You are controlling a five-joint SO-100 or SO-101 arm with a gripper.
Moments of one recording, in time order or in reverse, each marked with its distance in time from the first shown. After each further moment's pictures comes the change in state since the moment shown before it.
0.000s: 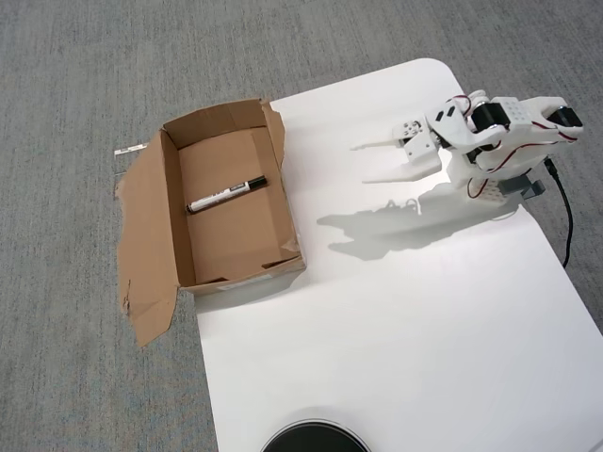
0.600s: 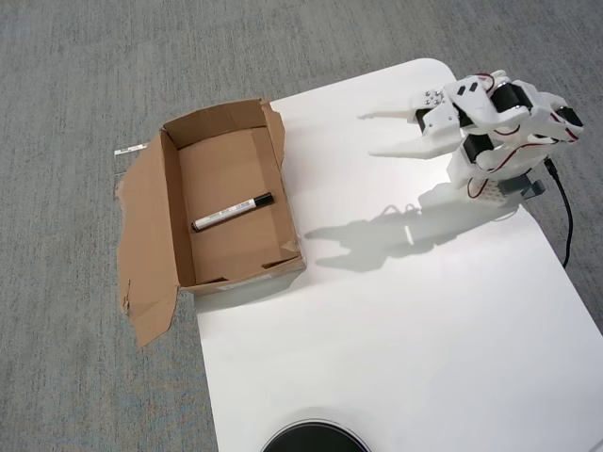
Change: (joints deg) arm 0.0 0.0 -12.0 0.0 -0.5
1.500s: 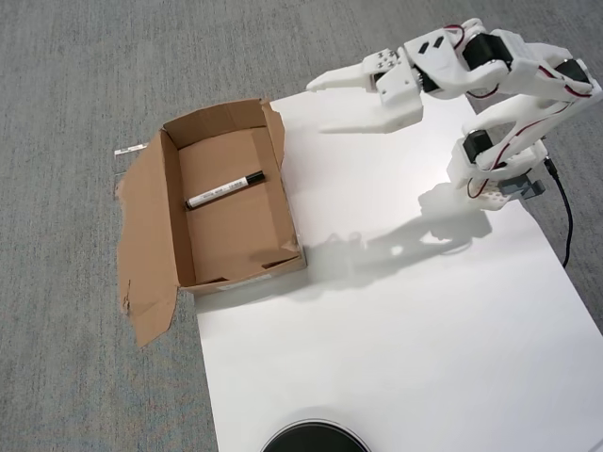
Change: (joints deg) arm 0.0 -52.9 -46.9 0.4 0.0
